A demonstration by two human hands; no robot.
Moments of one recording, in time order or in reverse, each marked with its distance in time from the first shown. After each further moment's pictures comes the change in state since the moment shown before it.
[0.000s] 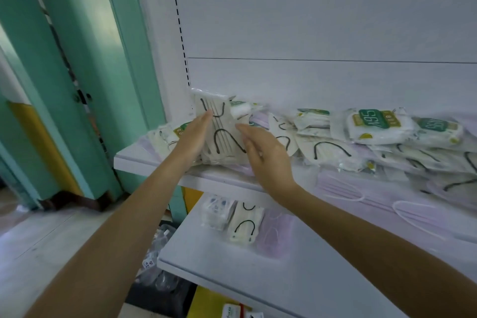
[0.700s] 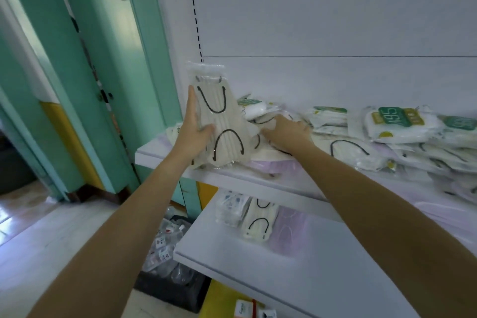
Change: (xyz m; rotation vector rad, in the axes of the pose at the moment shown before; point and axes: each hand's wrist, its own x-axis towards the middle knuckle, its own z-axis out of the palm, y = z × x) left_hand -0.009 -0.011 -0.029 0.003 0.066 0.326; right_hand 0.063 0.050 0.012 -0.535 -0.638 0.745
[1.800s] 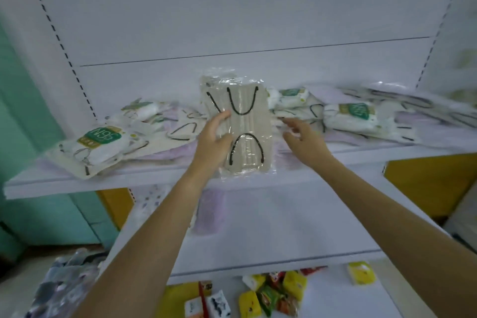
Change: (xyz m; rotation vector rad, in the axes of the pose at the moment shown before) left_hand -0.103 0.101 0.158 -0.193 -0.366 0.044; right_hand -0.207 0.171 -0.084 0.331 0.448 0.118
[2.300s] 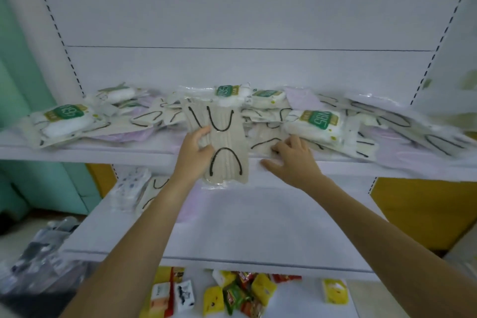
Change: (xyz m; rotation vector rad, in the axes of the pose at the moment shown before) left_hand -0.026 0.012 0.107 0.131 0.173 -0.168; right_hand -0.001 0.104 -0.067 -0.527 -0.159 -0.211
